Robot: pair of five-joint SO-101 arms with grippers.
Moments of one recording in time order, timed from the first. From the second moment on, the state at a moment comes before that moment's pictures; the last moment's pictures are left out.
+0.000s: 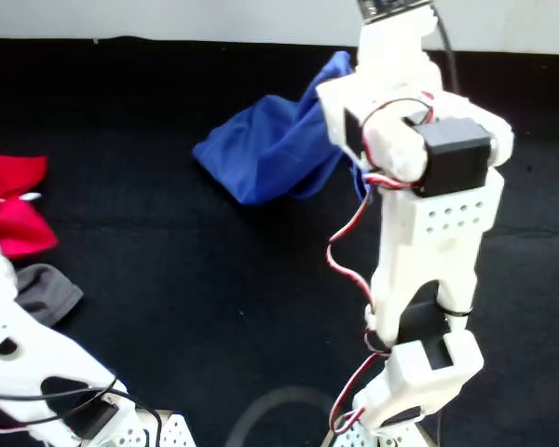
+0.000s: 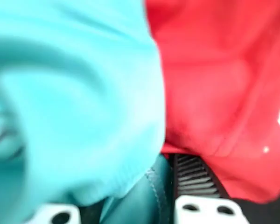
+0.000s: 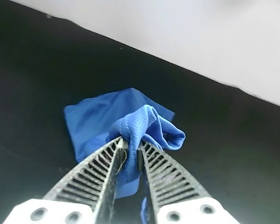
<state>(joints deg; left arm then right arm) -59.6 45.7 -49.3 82.3 -23.3 -19.5 6.8 -66.6 100.5 10.9</state>
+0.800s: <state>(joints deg) -51.4 45.6 -79.3 101.0 -17.7 -45.7 -6.2 -26.5 100.5 6.7</state>
